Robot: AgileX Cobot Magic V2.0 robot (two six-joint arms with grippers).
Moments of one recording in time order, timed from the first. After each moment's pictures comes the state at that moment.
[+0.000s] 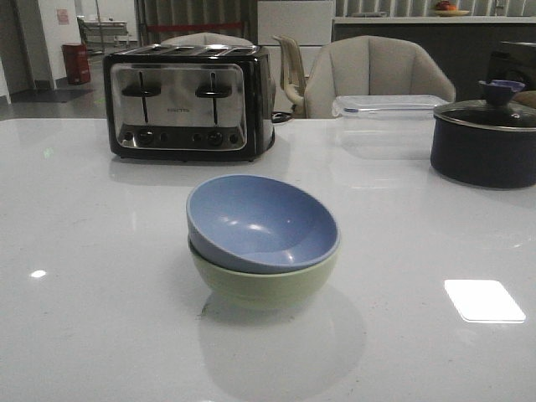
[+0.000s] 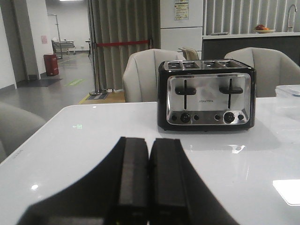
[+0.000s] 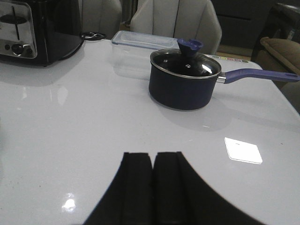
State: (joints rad) left arm -0.05 -0.01 0.00 0.04 0.00 -0.02; right arm 0.01 0.00 -0.15 0.01 0.36 -0.08
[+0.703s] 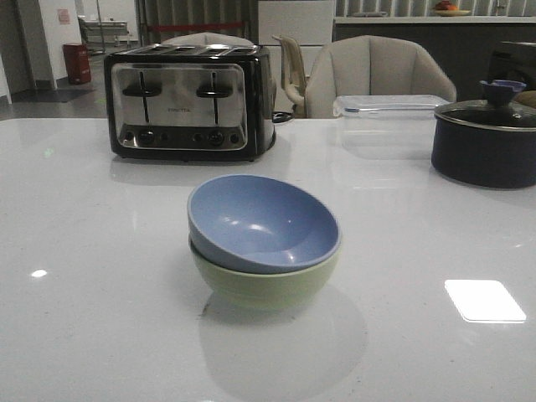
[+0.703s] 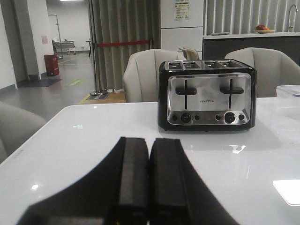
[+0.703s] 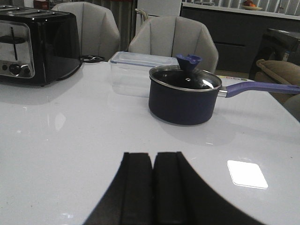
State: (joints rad) left arm -0.05 -0.01 0.00 0.04 0.00 -0.02; right arm 0.01 -0.01 0.03 0.03 0.08 -0.08
